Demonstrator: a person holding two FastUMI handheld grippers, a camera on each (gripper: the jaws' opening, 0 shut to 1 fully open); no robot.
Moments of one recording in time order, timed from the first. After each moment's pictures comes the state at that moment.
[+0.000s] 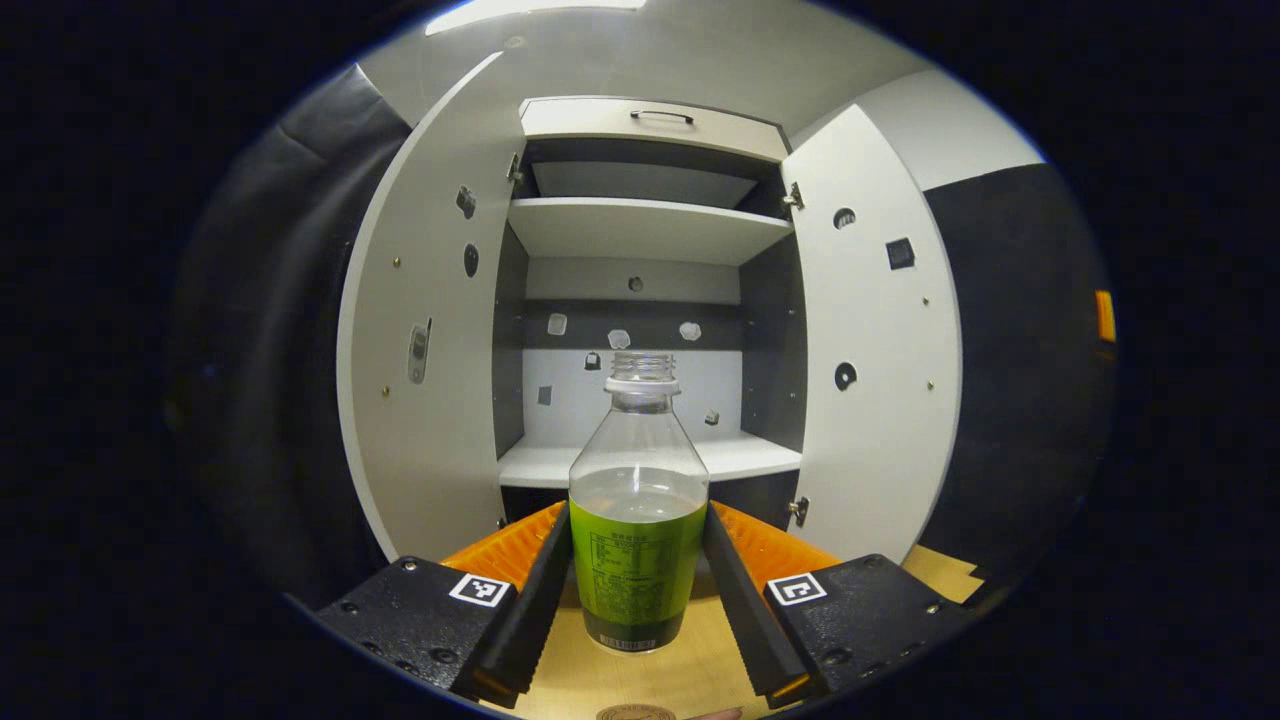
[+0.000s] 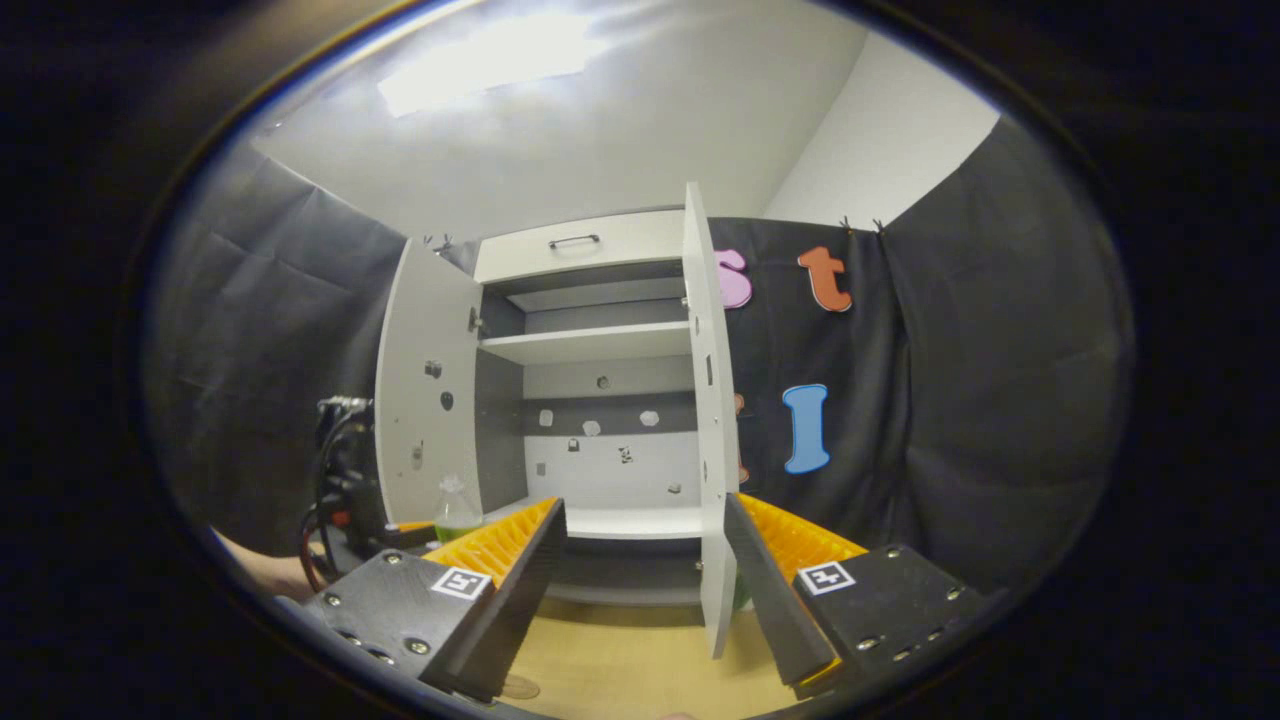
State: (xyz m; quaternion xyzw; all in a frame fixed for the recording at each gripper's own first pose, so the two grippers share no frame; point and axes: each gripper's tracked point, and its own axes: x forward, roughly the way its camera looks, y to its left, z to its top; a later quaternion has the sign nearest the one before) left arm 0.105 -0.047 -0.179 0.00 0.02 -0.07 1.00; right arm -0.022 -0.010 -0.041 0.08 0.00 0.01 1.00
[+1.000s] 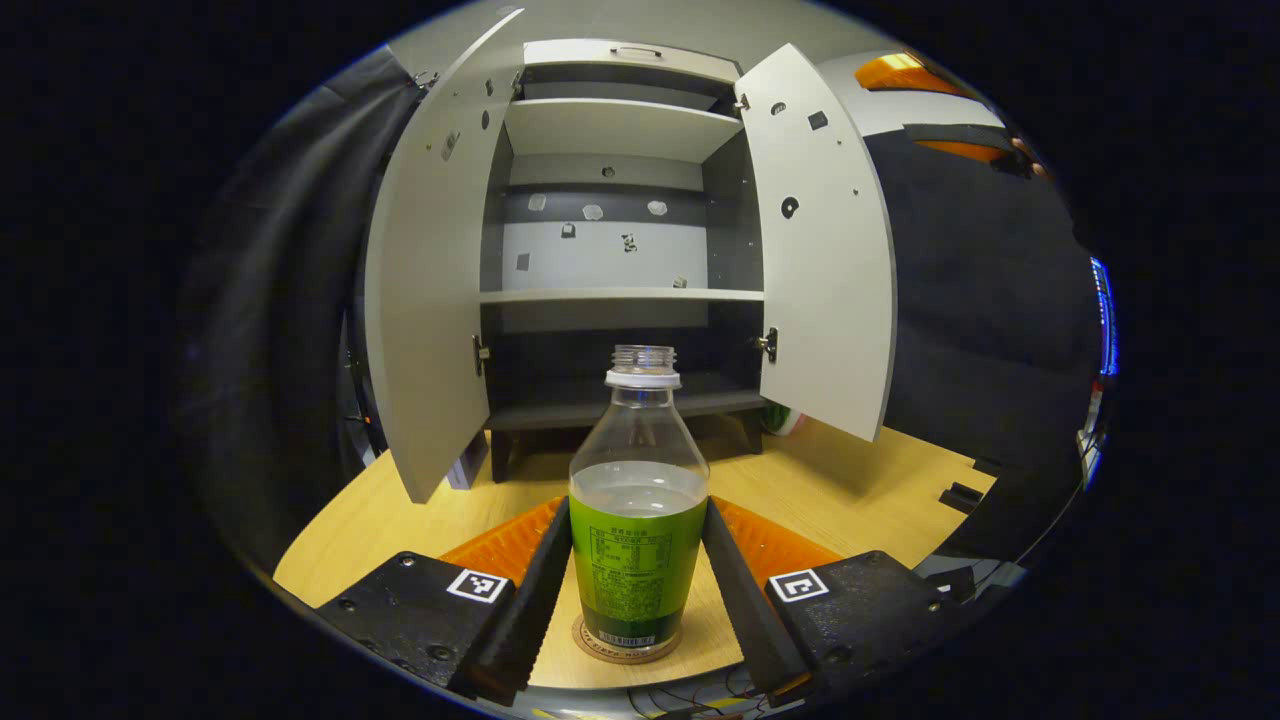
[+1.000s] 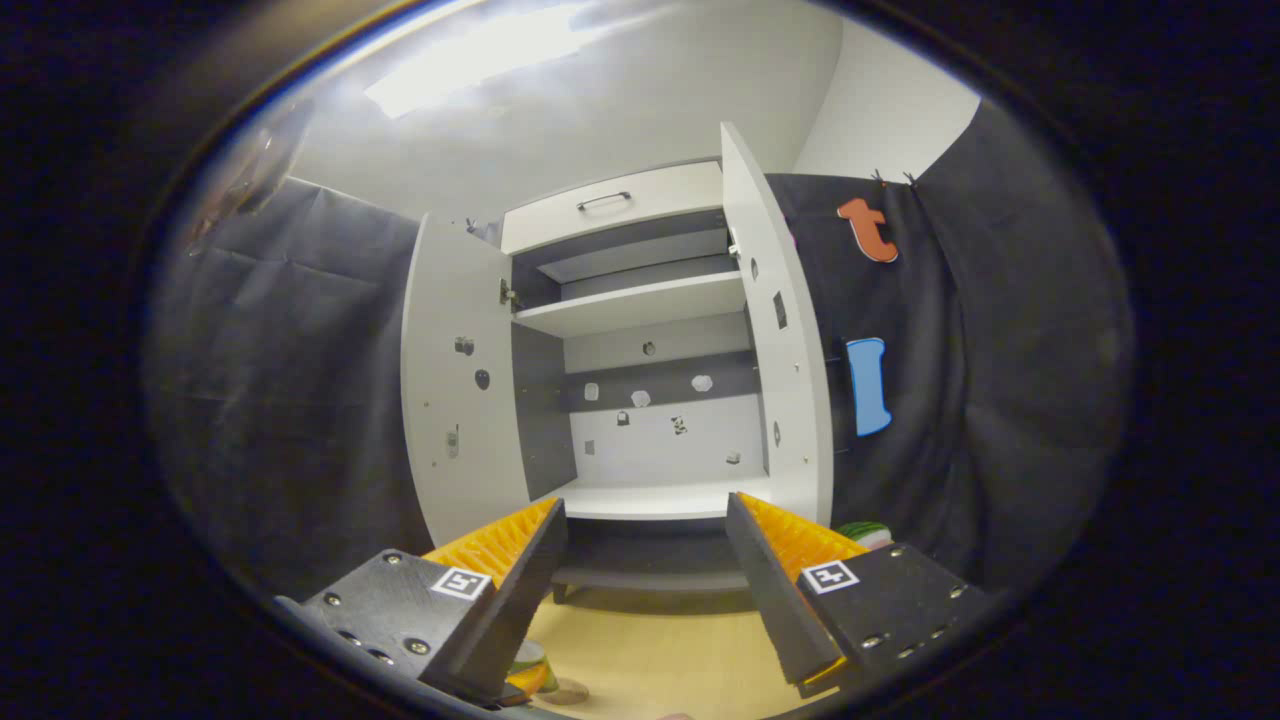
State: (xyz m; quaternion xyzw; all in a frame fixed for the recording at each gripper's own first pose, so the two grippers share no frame) left arm 0.039 -0.045 -0.389 0.00 0.11 -0.12 0.99; right arm 0.032 0.057 -0.083 0.12 0.05 0.07 0.99
